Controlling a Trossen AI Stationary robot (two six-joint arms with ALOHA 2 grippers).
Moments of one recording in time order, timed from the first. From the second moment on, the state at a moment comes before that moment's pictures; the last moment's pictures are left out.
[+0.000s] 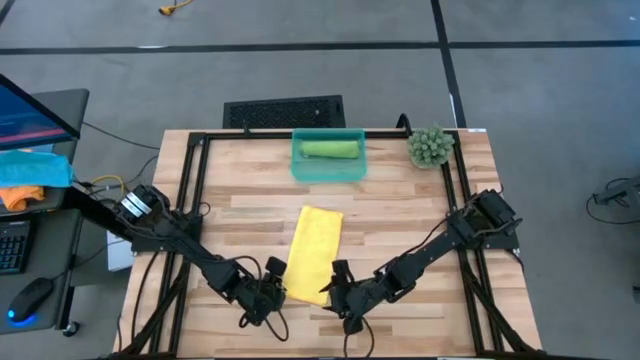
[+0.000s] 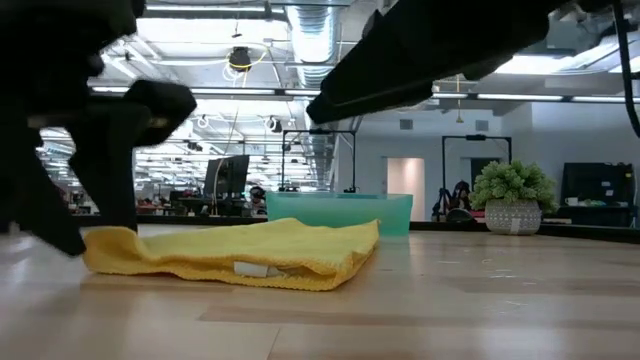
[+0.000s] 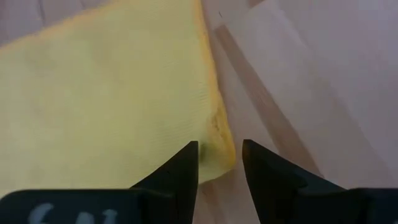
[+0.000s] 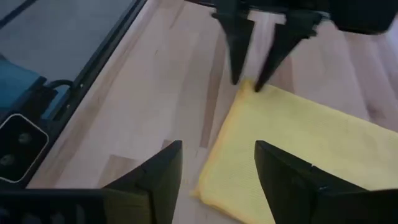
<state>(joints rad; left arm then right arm) -0.66 1.75 0.88 -0.18 -0.35 -0.09 0.57 1.92 1.14 0.11 0.30 0.12</state>
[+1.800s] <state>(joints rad) -0.58 1.82 0.90 -0.17 -0.24 -0.44 0.46 2.08 1.16 -0.03 0.25 0.20</state>
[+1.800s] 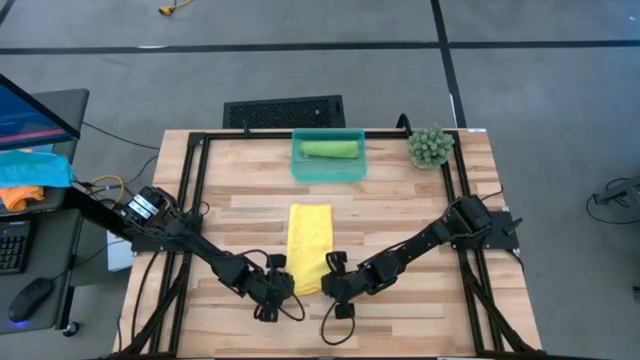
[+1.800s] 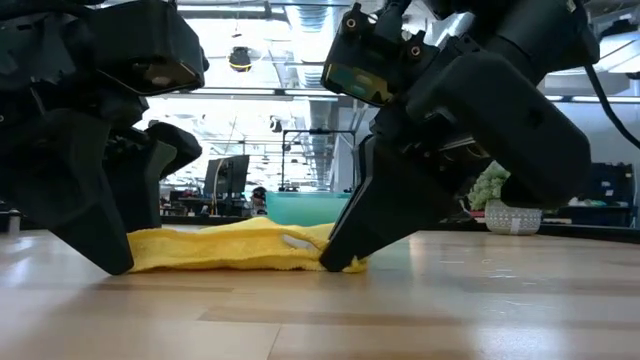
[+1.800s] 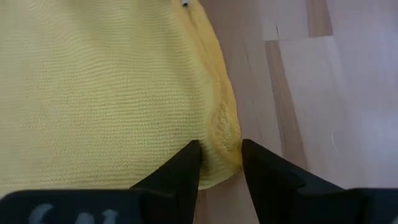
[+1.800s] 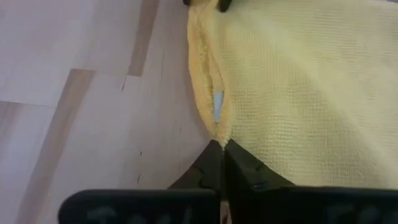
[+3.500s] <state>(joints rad) -0.48 1.82 1.26 -0.82 -0.62 -0.30 0.57 2.07 1.57 -0.92 0.59 0.56</state>
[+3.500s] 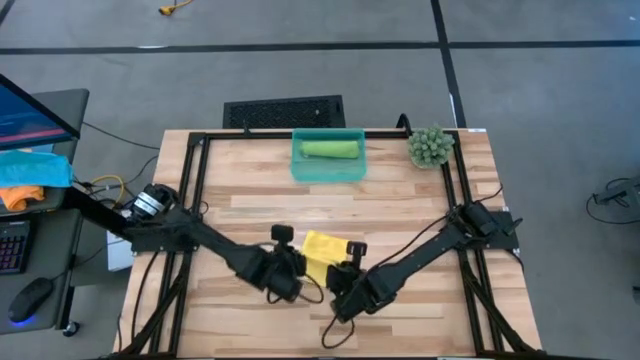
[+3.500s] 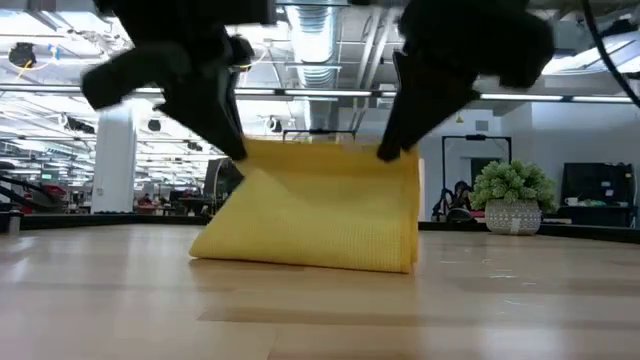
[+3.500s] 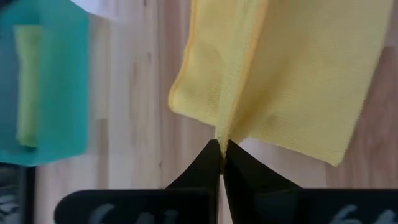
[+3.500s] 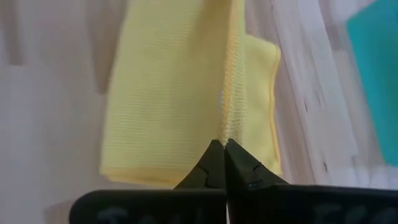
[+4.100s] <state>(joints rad) -0.32 1.82 1.18 -0.68 -0.48 -0.17 0.47 2.07 1.44 -0.81 0.55 0.63</state>
